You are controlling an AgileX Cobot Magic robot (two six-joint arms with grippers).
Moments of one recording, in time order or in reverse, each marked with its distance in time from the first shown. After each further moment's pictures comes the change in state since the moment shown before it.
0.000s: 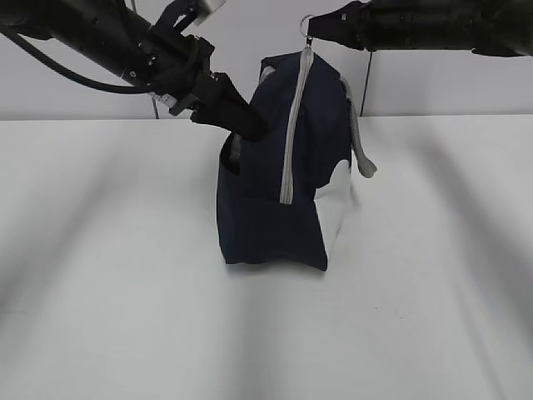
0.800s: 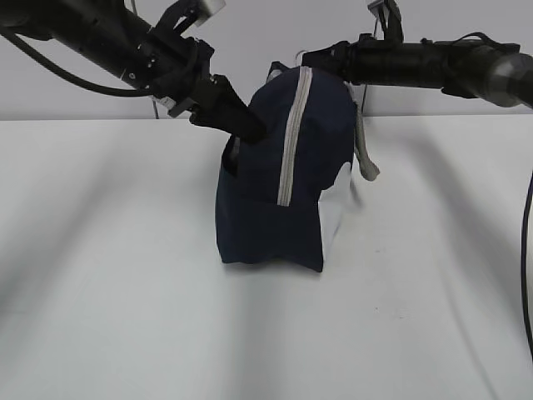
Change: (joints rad) left arm 0.000 0.000 0.000 0.011 0.001 0.017; right arm -0.004 0.287 -0.295 0.012 -0.010 0.117
